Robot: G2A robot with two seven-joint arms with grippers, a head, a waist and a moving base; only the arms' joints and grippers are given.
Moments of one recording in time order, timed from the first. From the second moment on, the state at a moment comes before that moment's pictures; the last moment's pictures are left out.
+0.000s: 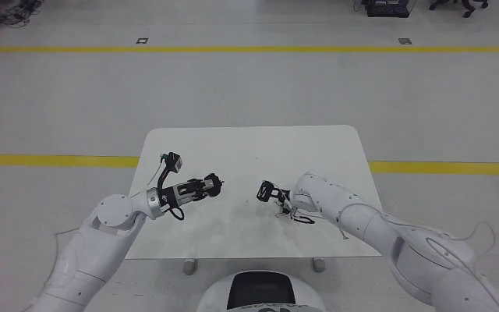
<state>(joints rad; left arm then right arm) 1.45 -0.91 -1.24 -1.57 -0.47 -0.25 -0.90 -0.74 -1.28 0.17 -0.90 -0.90 -0.34 0.73</state>
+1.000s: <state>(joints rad) 1.45 -0.91 -1.24 -1.57 -0.47 -0.25 -0.90 -0.66 -1.19 0.17 -1.10 -0.80 -0.34 0.75</state>
